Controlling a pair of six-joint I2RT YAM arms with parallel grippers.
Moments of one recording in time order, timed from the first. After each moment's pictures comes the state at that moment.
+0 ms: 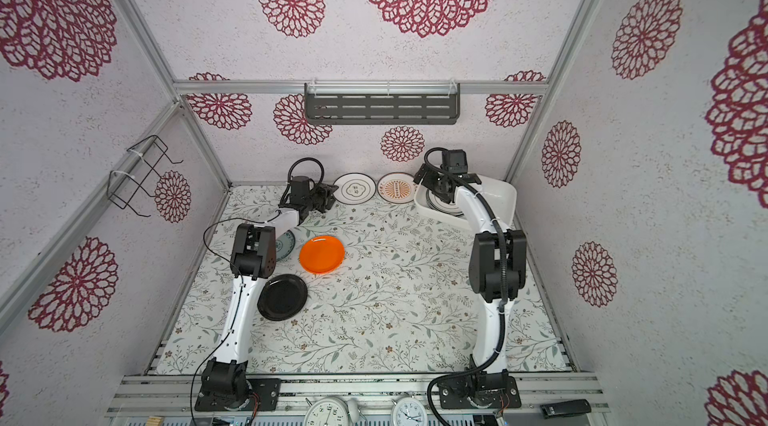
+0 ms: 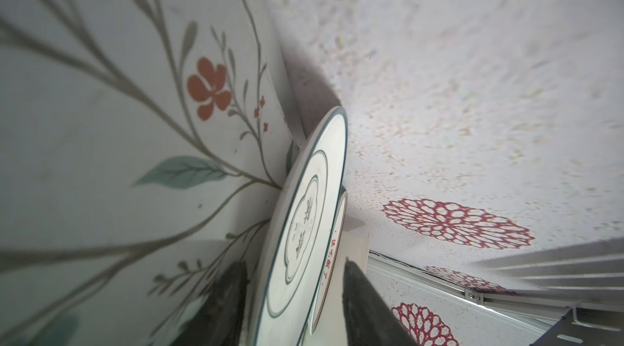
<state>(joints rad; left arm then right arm) -0.17 2.75 2.16 0.14 0.44 -1.40 0.14 2.06 1.87 -0.52 -0.19 0.62</state>
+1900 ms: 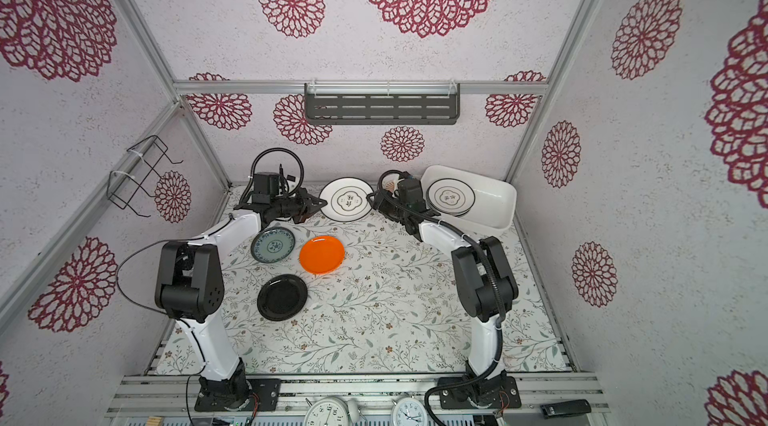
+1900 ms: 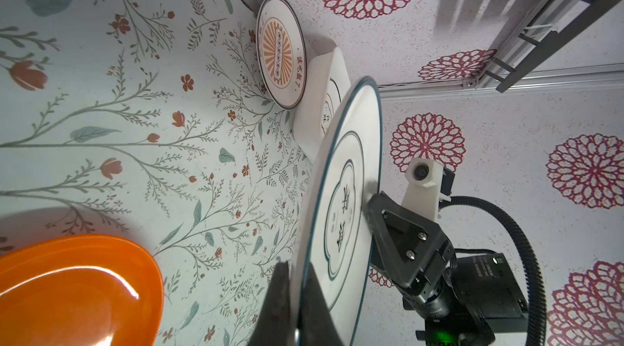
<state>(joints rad) -0.13 1.91 1.43 -0.13 0.77 -0.88 0.43 1.93 1.41 0.12 -0.33 0.90</state>
